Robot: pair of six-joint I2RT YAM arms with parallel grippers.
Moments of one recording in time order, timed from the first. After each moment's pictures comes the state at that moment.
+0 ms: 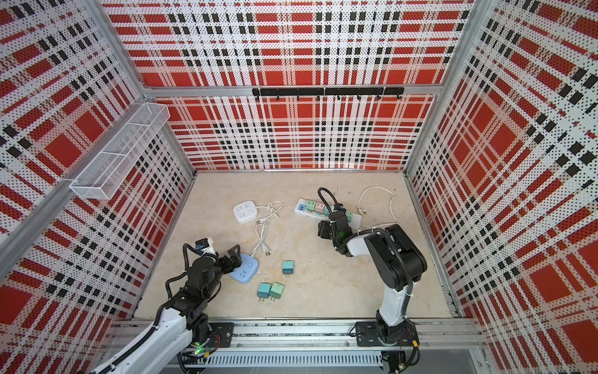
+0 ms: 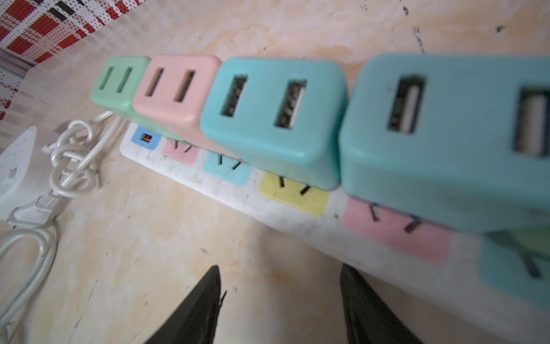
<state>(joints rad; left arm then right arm) -0.33 0.61 0.08 0.10 -0.26 -0.54 0.44 1.83 0.78 0.37 0.05 0.52</state>
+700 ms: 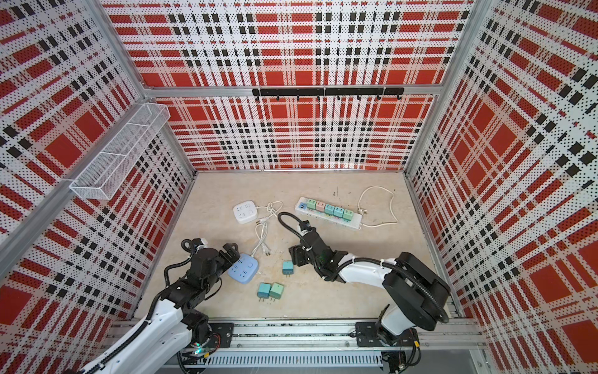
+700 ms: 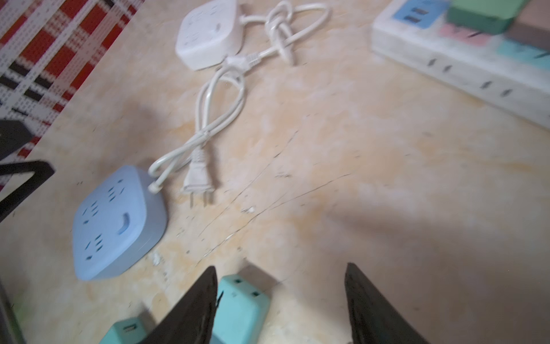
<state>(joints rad) -0.41 0.66 0.28 -0.28 -0.31 -0.95 0.94 1.54 0.70 0.17 0.13 0.48</state>
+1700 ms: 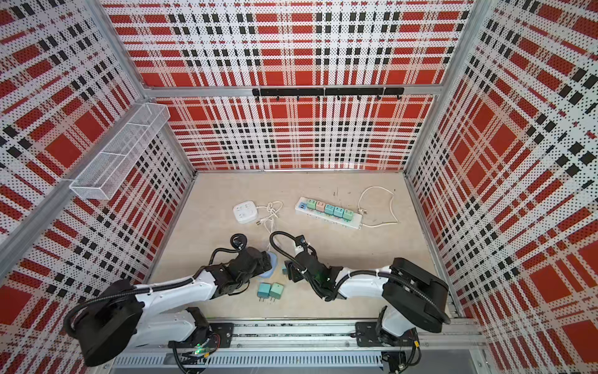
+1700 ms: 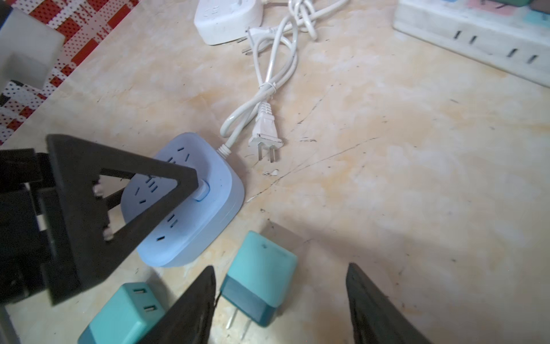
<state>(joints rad) -0.81 1.29 0.47 -0.12 -0.38 -1.03 1.05 1.49 0.57 0.26 0.32 0.54</state>
